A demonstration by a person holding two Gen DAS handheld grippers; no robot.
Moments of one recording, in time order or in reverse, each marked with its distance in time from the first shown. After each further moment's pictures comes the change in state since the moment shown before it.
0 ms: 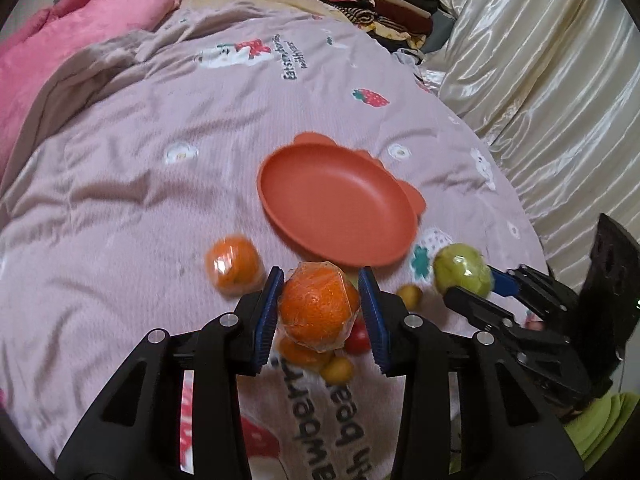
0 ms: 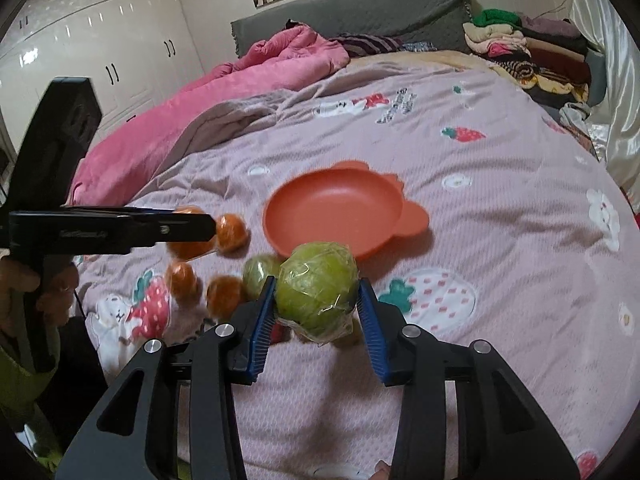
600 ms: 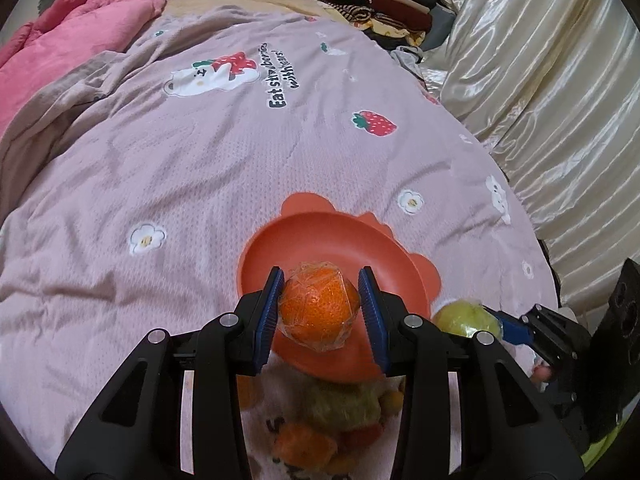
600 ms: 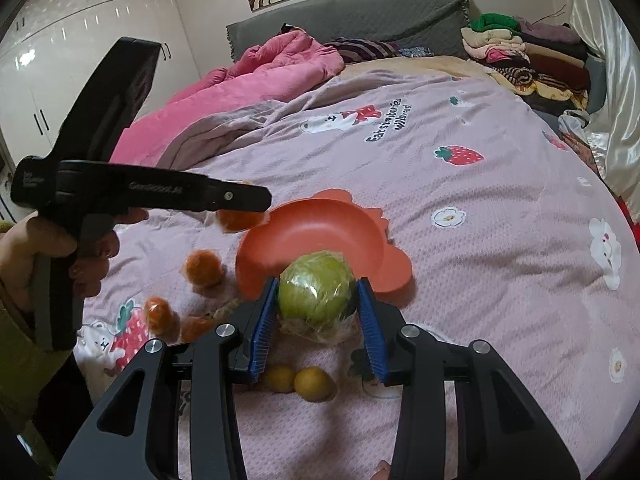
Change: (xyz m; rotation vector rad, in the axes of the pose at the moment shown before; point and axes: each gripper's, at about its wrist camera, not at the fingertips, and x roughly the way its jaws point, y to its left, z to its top) left arm 0.047 -0.001 0.074 0.018 0.026 -0.006; right arm 0.021 -0.018 0.033 0.000 -0.001 -0.018
